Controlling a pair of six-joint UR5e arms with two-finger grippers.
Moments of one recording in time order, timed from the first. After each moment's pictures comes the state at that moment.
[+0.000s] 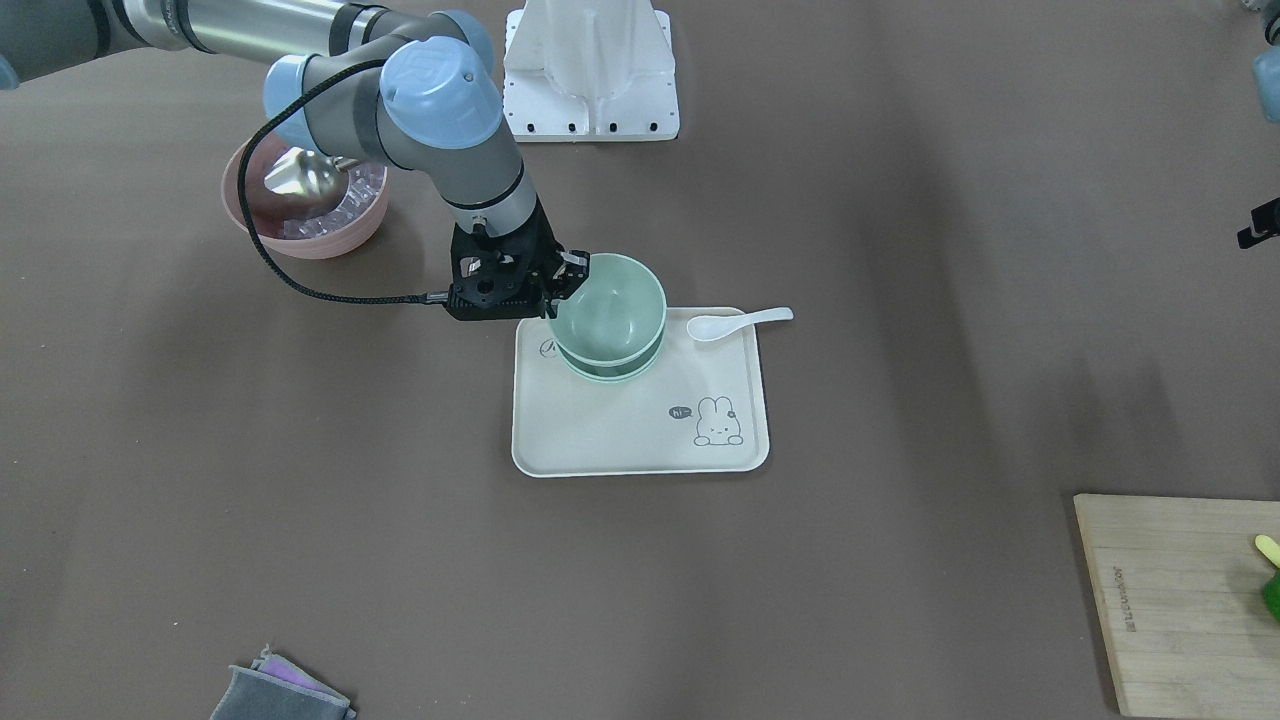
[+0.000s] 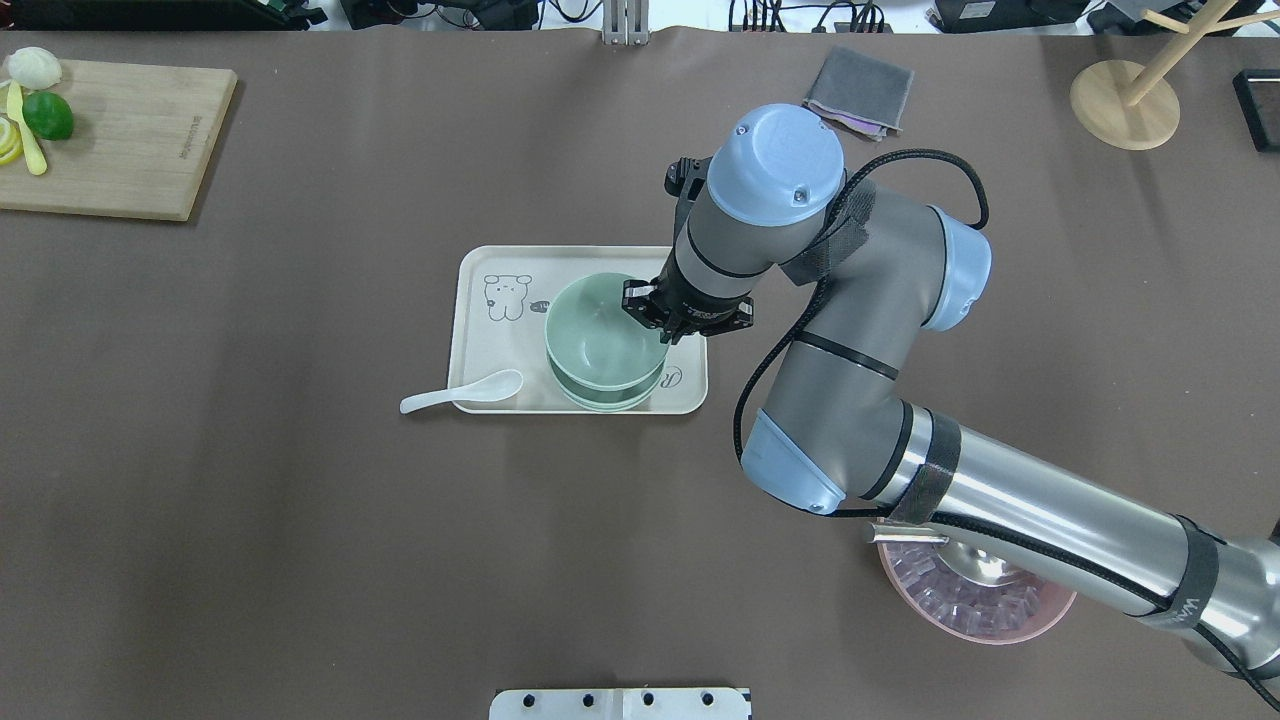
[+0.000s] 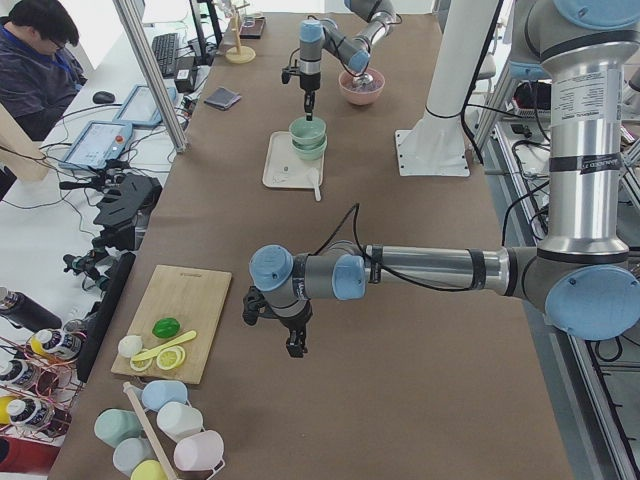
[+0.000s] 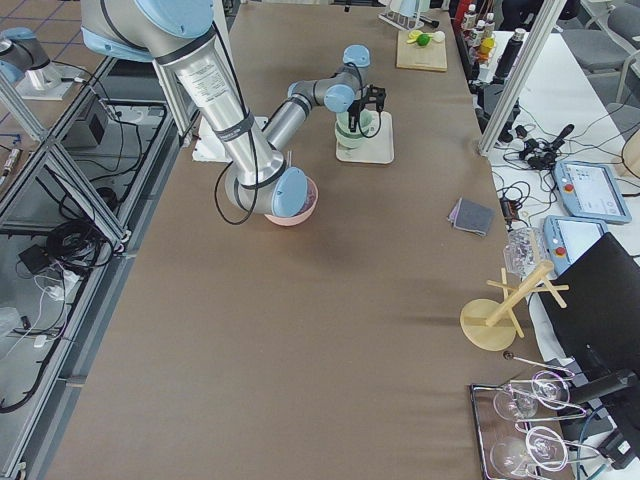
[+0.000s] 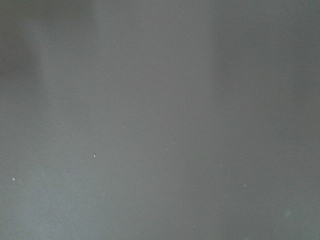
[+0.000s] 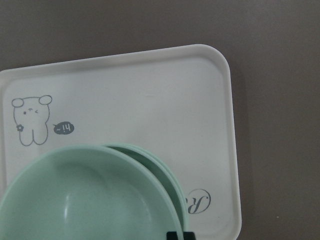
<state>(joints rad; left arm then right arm) -1.44 -1.49 -1.65 -1.50 -2.37 0.04 0.60 -0.84 1.62 -1.47 2.01 1.27</state>
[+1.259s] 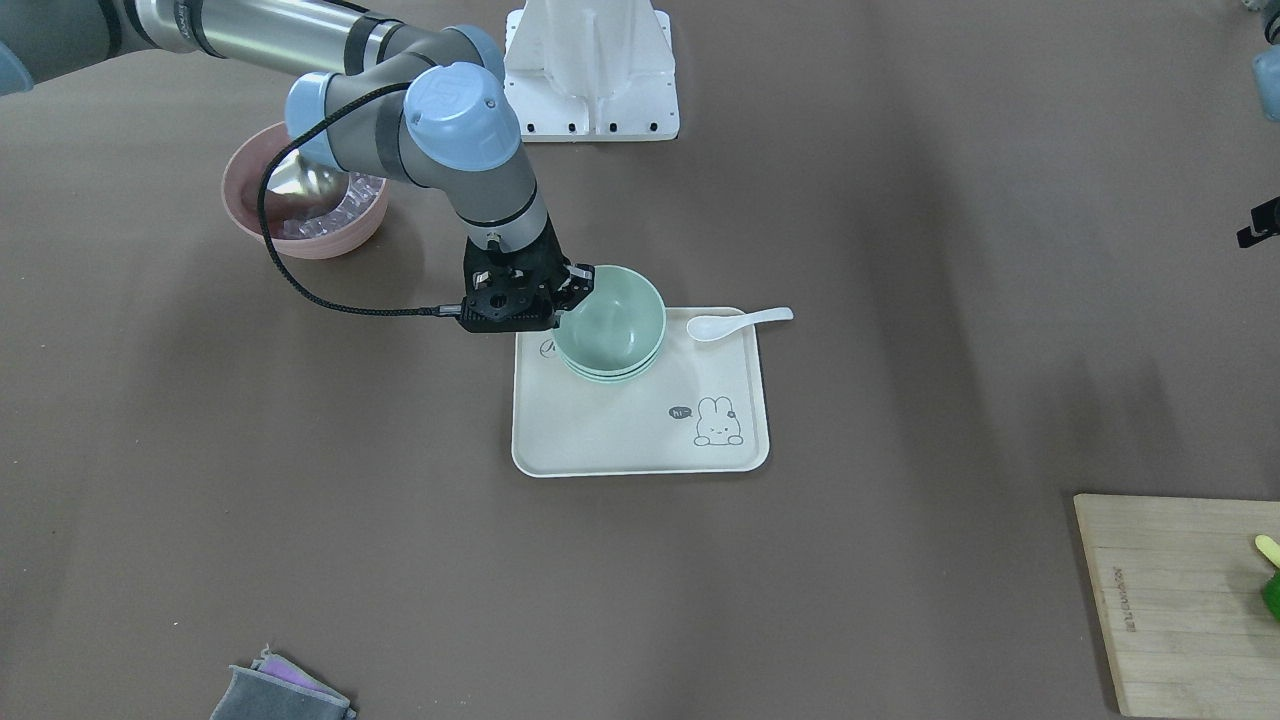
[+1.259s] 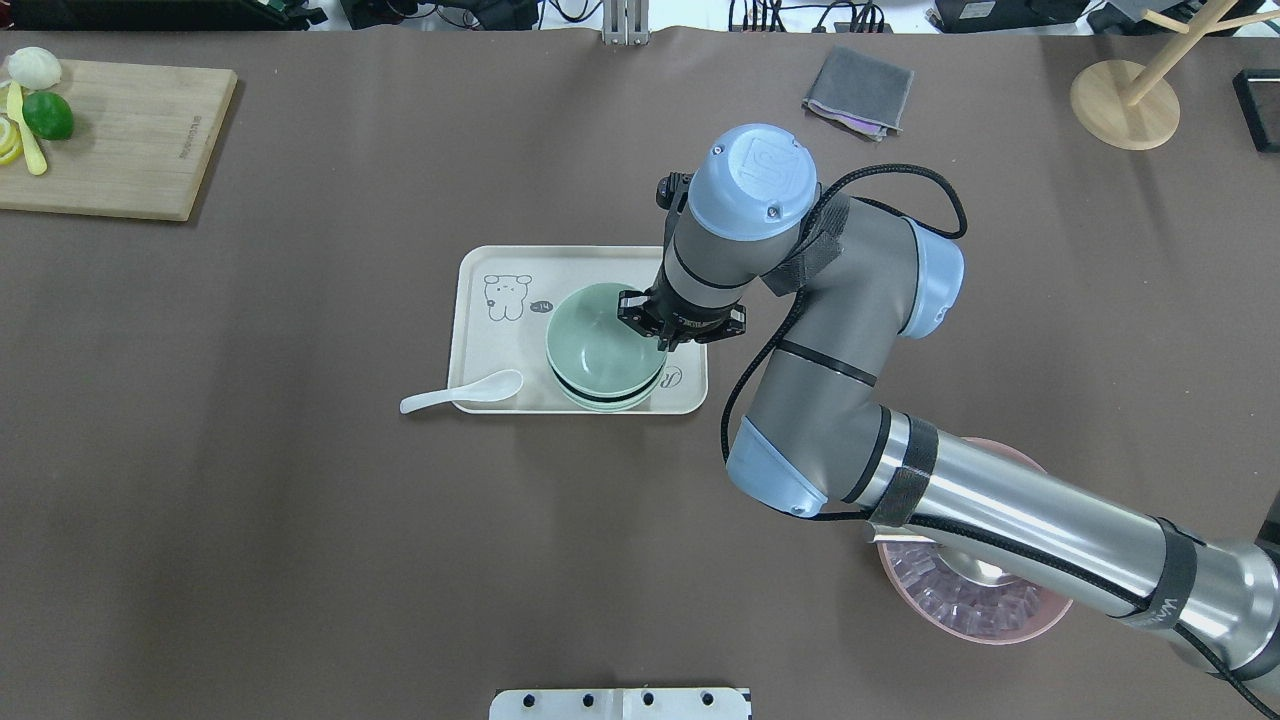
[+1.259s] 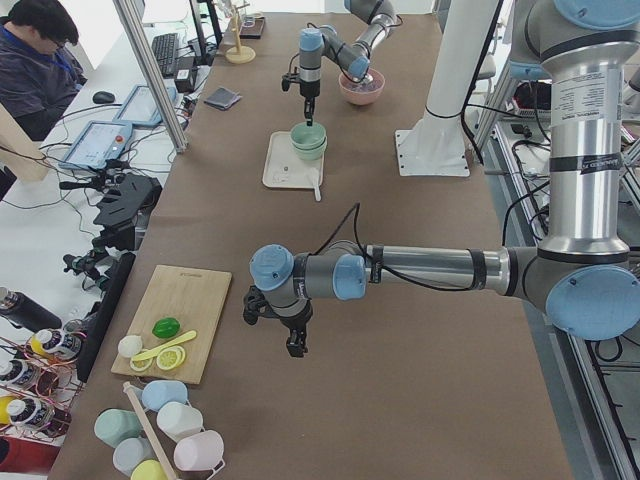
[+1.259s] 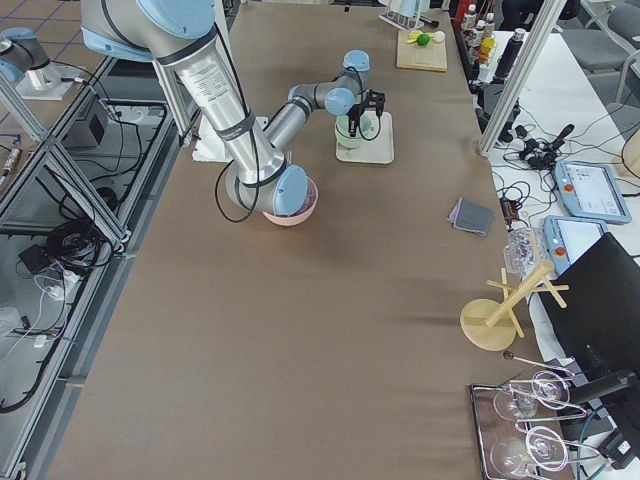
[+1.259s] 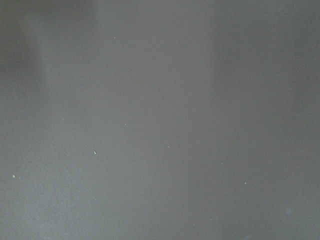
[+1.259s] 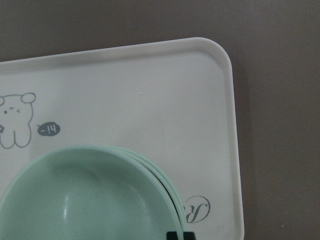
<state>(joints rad) -1.44 -1.49 -1.66 -1.50 -2.37 0.04 0.59 -0.83 1.57 -1.47 1.99 1.27</state>
